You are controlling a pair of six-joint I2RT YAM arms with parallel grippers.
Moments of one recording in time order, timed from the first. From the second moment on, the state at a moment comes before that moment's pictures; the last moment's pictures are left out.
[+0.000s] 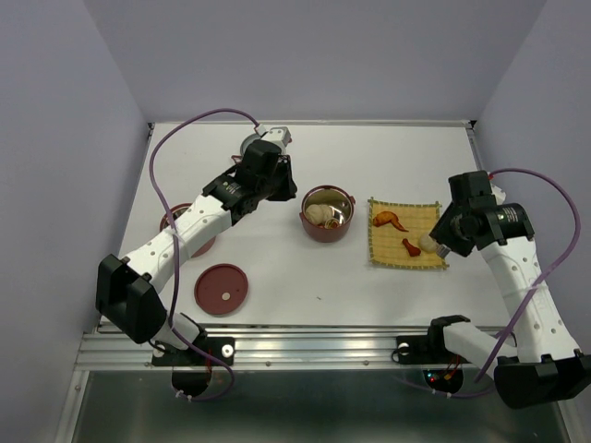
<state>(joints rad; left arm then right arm) -0.64 1.45 1.30 -0.45 -0.05 -0.48 0.14 1.02 1.19 -1.26 0.31 0.73</state>
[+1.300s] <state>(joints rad) -0.64 1.46 1.30 -0.44 -0.05 -0.48 0.14 1.01 1.07 -1.20 0.23 0.72</state>
